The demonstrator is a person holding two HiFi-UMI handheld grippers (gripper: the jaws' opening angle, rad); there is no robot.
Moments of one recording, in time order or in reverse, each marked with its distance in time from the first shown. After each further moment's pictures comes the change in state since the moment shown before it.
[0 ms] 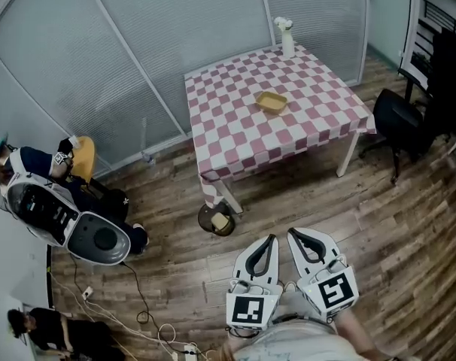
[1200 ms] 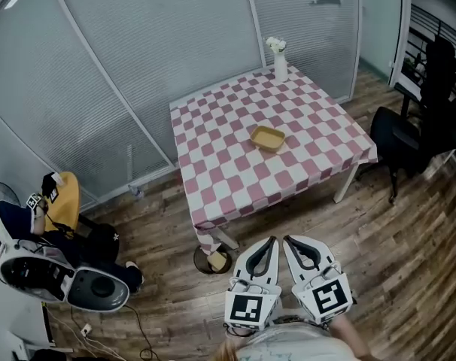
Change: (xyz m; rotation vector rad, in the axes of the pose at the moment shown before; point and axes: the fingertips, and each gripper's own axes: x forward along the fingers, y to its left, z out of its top) left arm 0.173 0.100 0.011 -0.010 -0.012 -0.126; right arm 0.159 -0.100 0.003 -0.019 0.018 -0.095
